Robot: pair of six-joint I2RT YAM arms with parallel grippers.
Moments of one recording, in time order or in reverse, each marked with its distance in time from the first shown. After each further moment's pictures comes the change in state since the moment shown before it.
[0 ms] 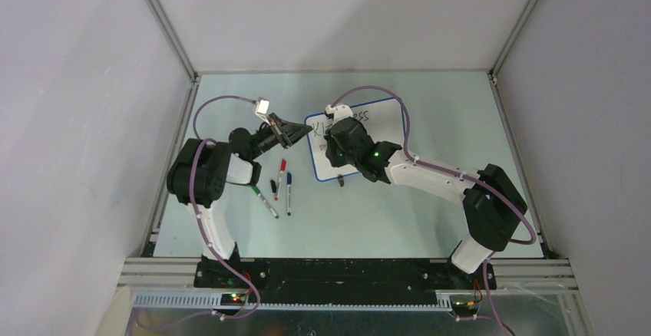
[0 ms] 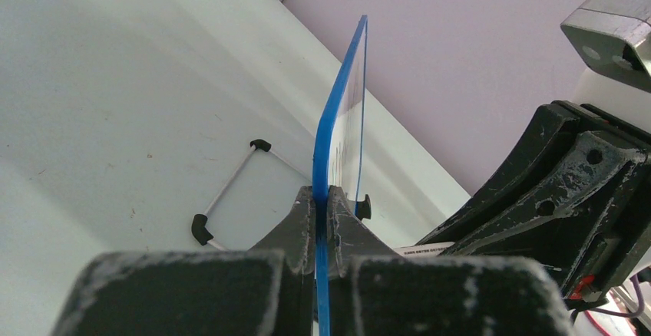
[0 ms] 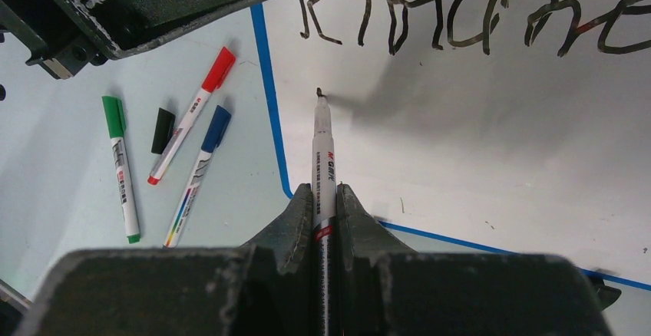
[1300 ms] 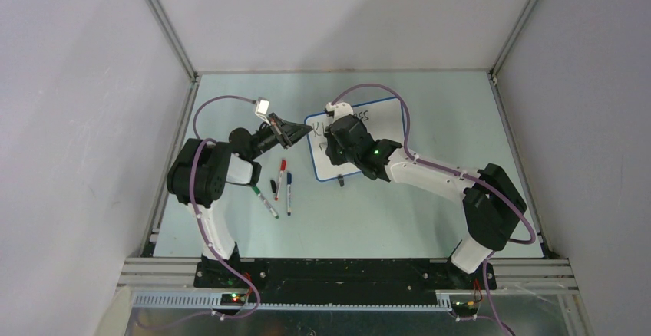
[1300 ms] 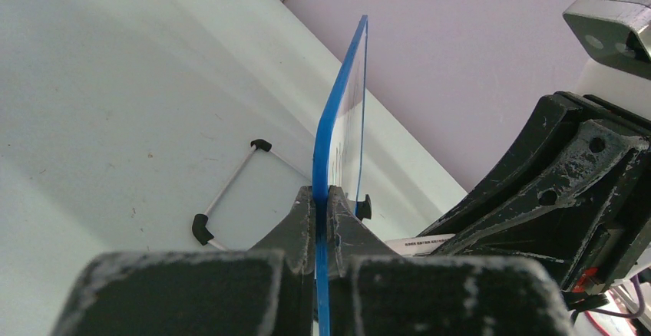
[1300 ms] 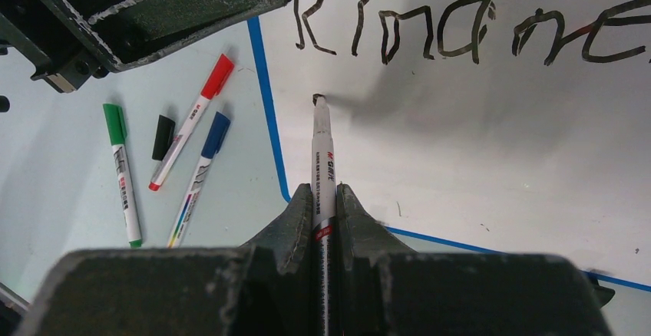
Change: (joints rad) left arm 0.000 0.000 0.000 -0.001 0.000 0.000; right arm -0.008 0.007 0.024 -0.016 0.004 0.003
